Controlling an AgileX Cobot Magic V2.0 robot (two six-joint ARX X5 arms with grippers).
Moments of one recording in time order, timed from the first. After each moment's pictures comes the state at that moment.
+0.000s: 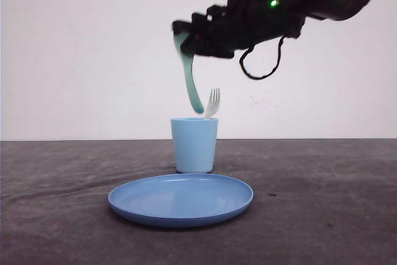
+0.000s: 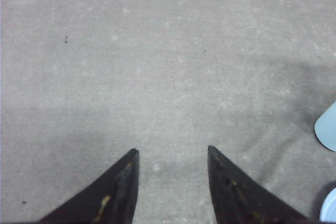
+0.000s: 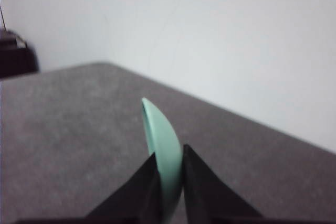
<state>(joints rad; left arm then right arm) 0.04 0.93 0.83 -0.46 0.16 -0.04 0.57 1.81 1.05 0.74 -0.18 -0.03</state>
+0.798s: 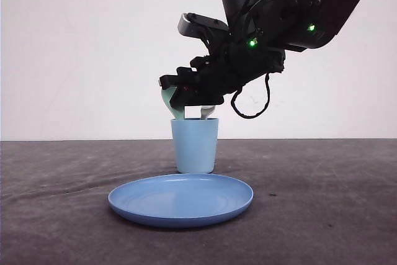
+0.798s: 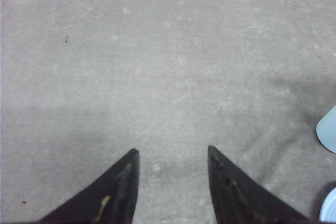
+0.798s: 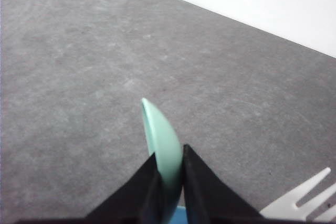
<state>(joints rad) 0.04 0.93 0.83 -0.46 0.16 -0.04 0.59 1.93 1.10 0.56 -0.18 -0.06</state>
